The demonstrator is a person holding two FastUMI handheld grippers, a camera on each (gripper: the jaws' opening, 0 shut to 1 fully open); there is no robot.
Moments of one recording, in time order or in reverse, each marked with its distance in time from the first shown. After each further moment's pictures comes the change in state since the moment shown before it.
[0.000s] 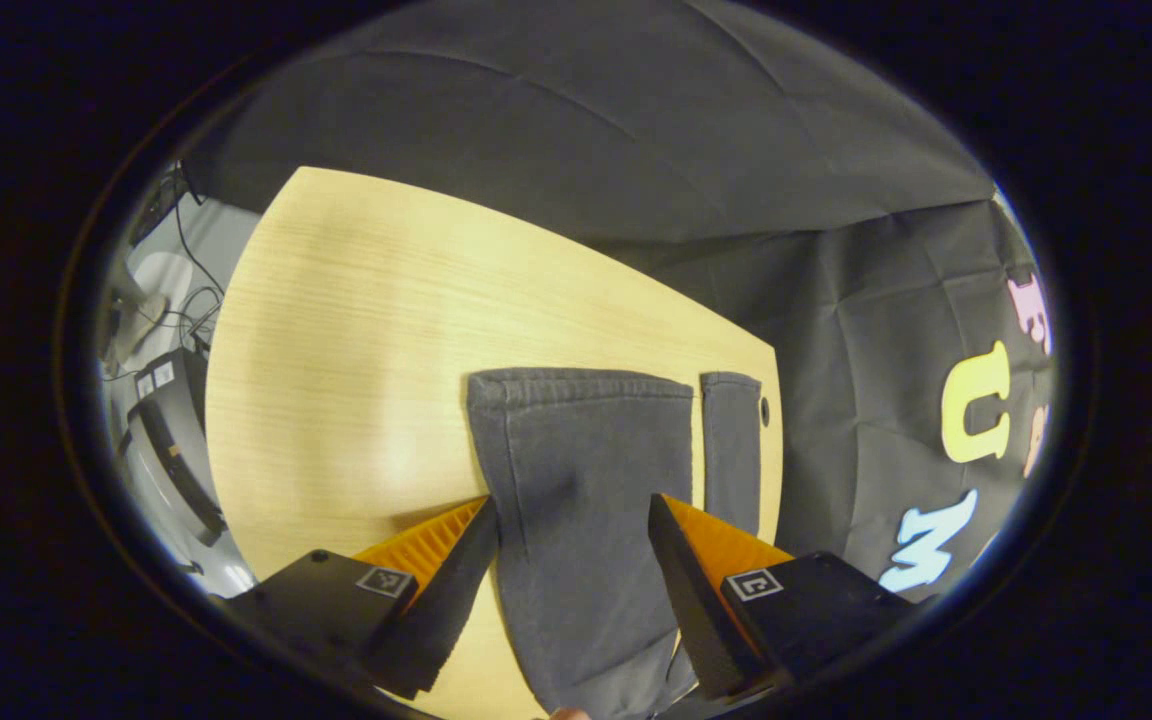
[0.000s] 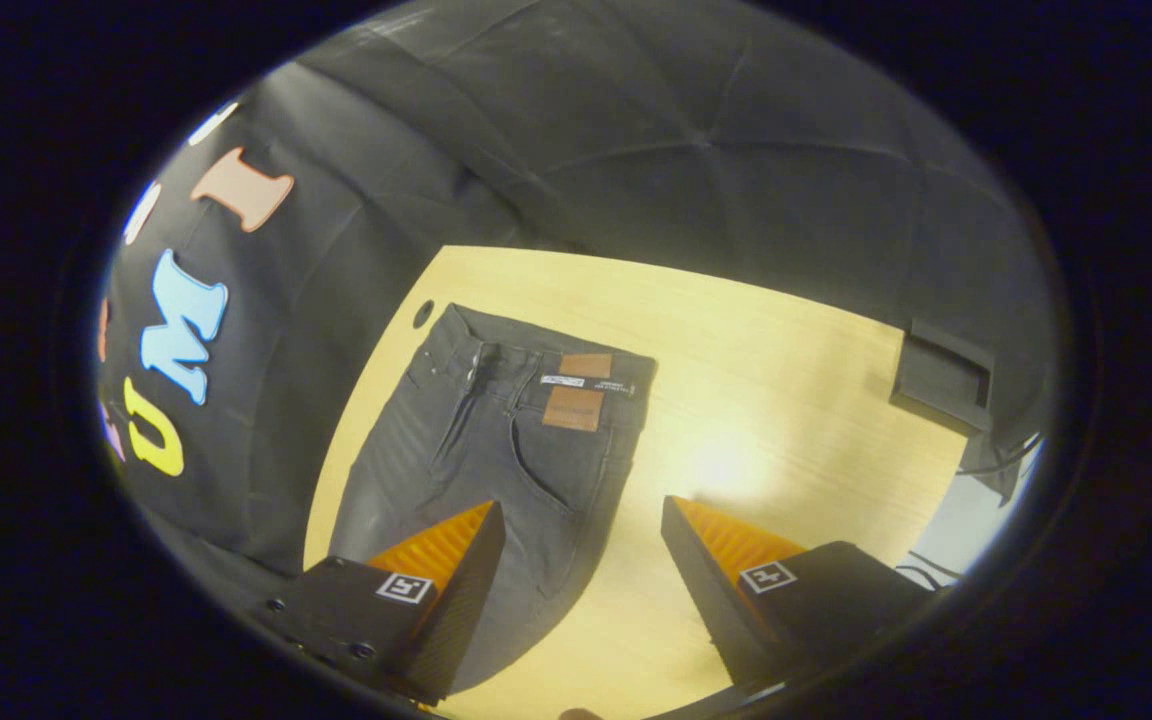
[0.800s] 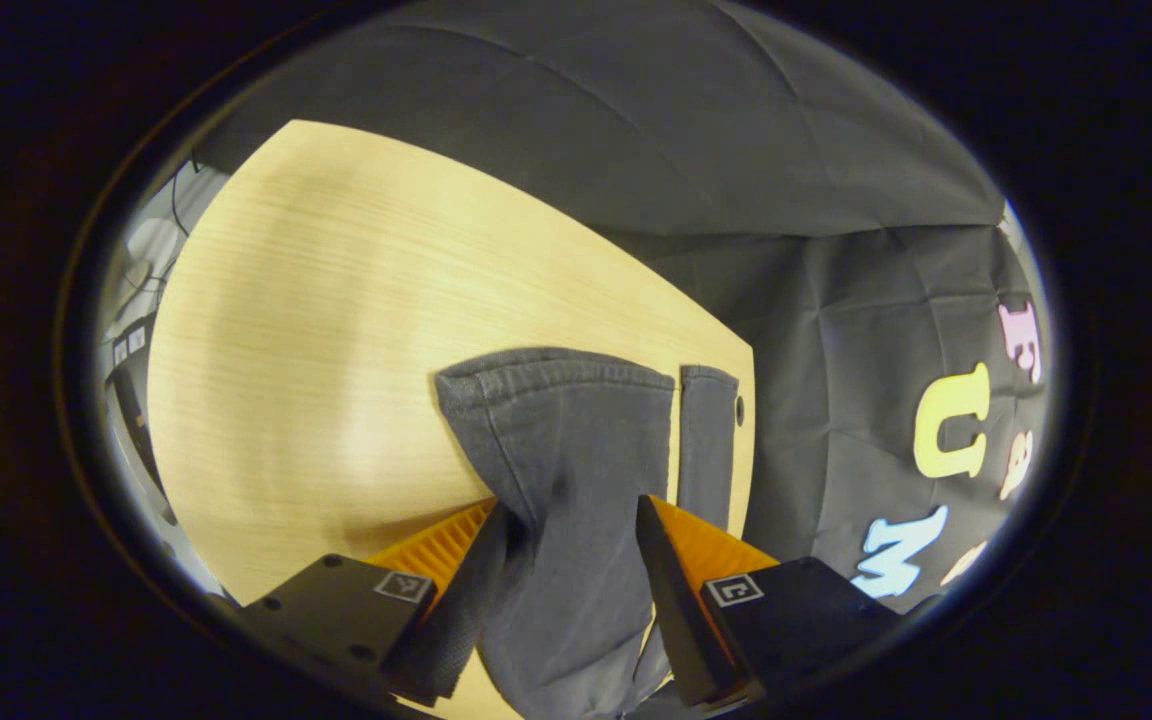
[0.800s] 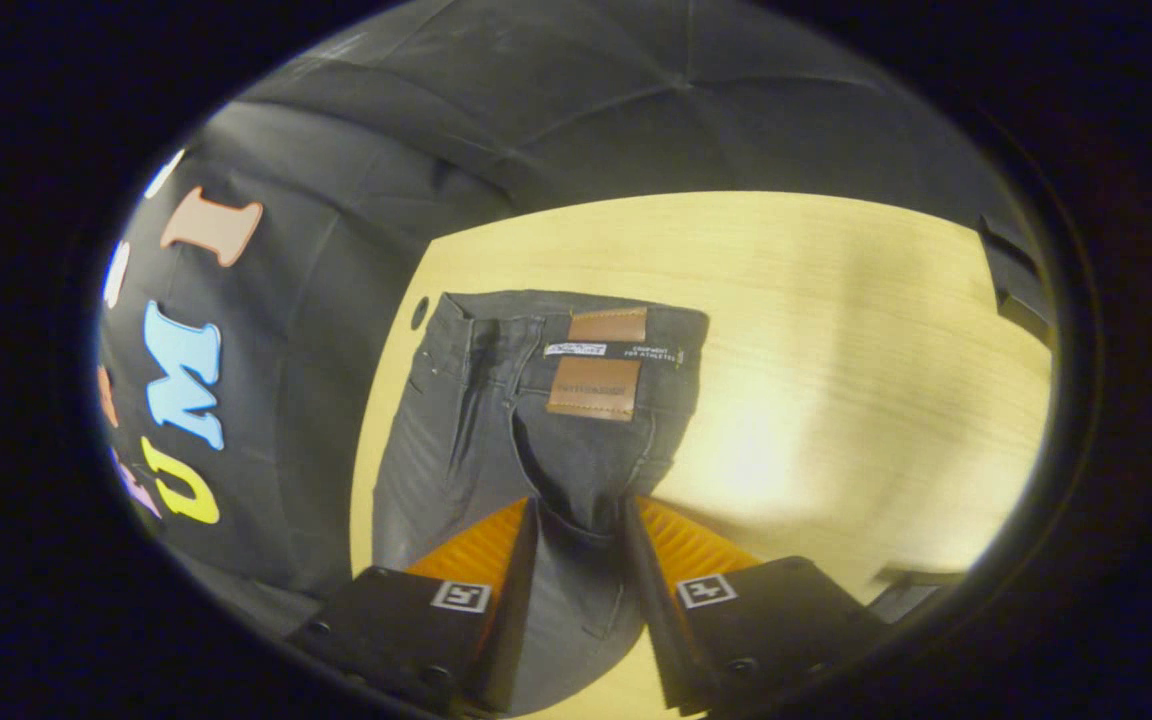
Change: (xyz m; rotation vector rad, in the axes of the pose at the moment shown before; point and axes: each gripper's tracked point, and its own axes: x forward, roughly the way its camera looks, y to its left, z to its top) left arm 0.024 -0.010 -0.018 -0.085 0.056 -0.080; right arm 0.058 0.026 -0.020 0.109 0.042 0.067
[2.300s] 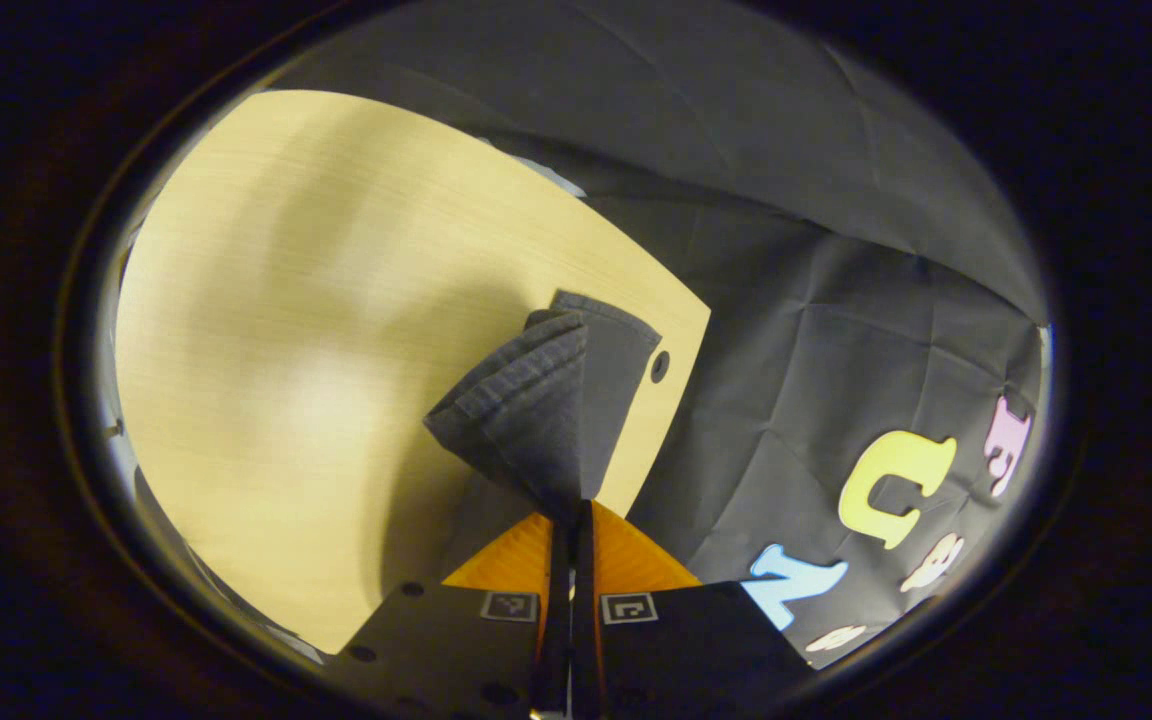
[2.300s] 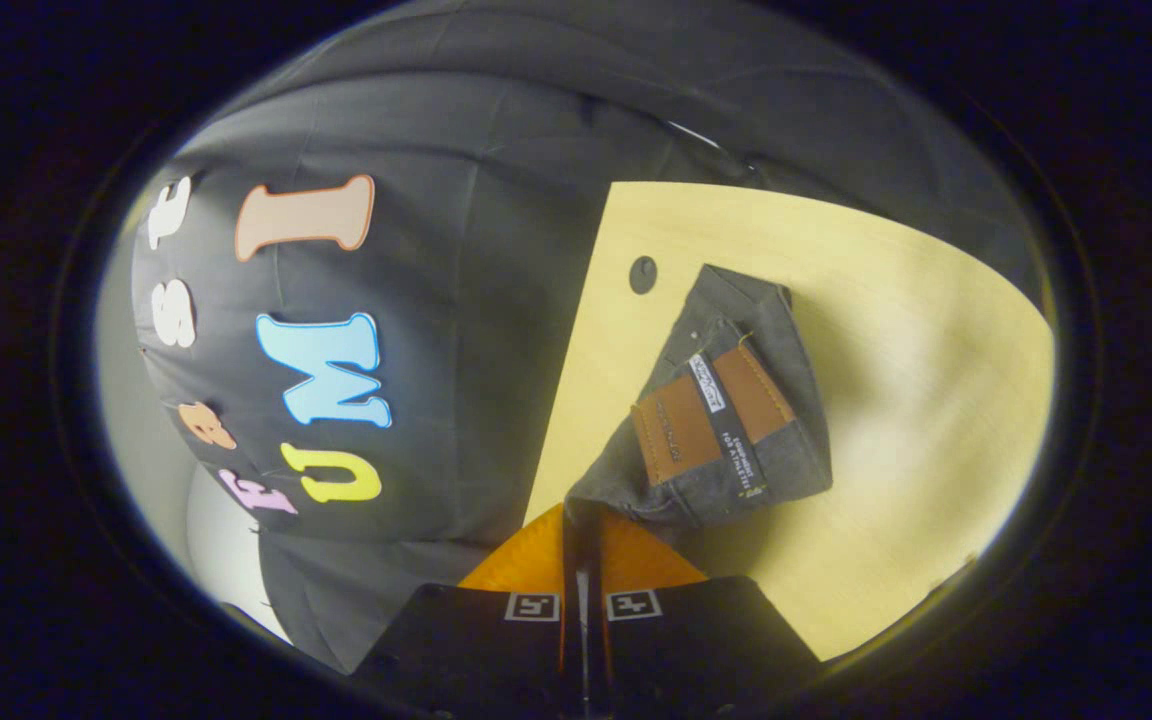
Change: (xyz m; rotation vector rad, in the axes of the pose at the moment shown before) left arm 0.016 -0.185 -0.013 -0.293 0.238 0.010; right arm -0.039 0.235 0.085 0.032 0.366 0.407
